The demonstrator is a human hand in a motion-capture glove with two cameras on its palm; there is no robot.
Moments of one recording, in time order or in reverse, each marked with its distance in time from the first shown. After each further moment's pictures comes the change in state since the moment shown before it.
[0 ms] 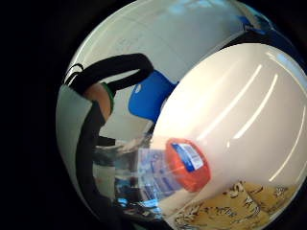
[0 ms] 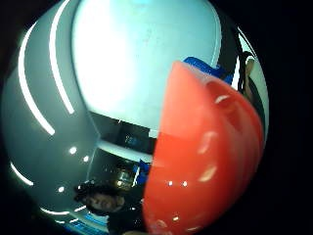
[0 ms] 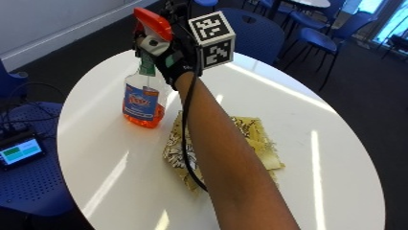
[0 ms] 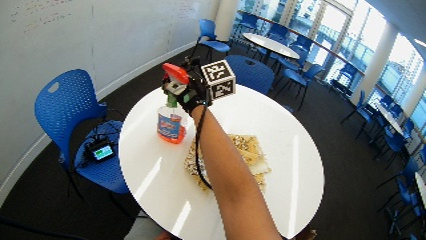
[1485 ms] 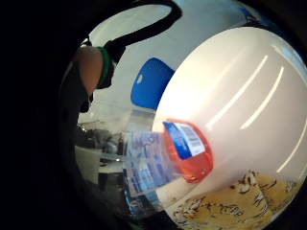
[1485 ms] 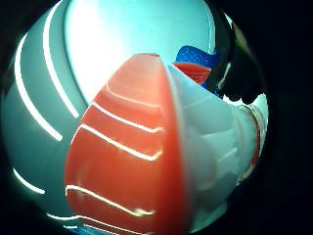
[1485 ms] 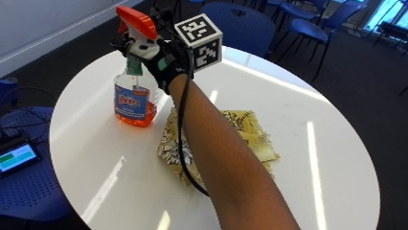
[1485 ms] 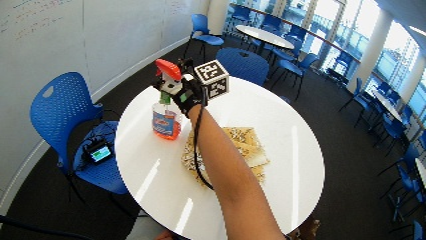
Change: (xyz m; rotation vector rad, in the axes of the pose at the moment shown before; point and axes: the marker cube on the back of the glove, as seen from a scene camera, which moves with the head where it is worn) arm 0.004 0.005 0.024 -0.133 -0.021 0.057
